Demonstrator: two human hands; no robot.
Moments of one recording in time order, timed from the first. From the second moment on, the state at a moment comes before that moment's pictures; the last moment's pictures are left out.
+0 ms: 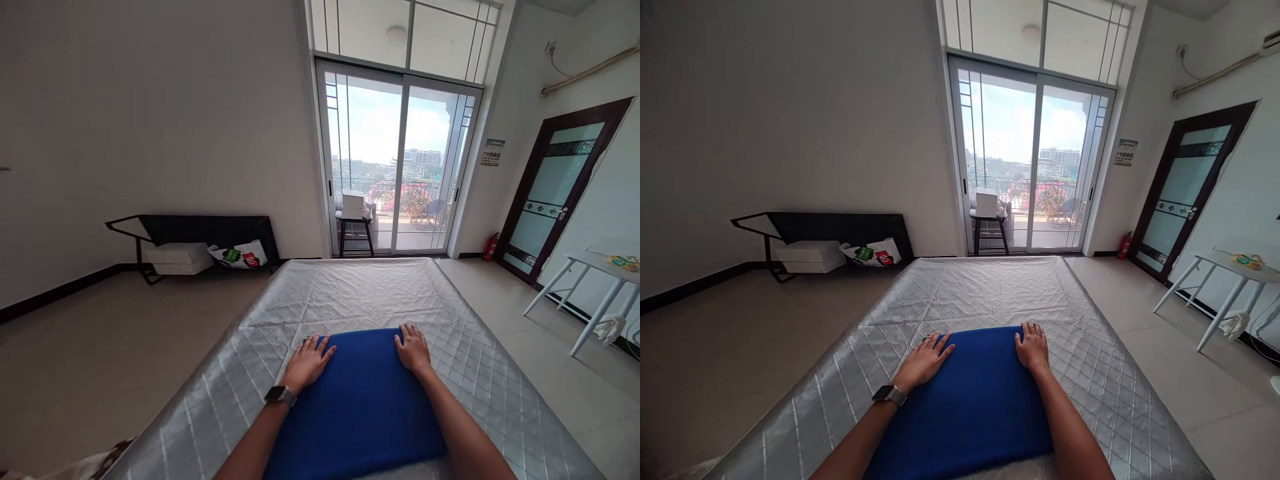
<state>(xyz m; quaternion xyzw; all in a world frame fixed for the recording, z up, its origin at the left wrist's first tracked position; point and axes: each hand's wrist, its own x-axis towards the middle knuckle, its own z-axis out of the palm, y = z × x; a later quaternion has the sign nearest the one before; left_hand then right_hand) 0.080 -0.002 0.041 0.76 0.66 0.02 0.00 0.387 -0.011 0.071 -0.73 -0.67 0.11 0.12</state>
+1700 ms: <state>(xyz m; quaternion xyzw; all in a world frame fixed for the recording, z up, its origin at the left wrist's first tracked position) 0.166 -0.004 0.013 0.80 0.59 0.13 -0.01 0.388 -0.007 0.067 -0.72 -0.67 0.10 0.11</state>
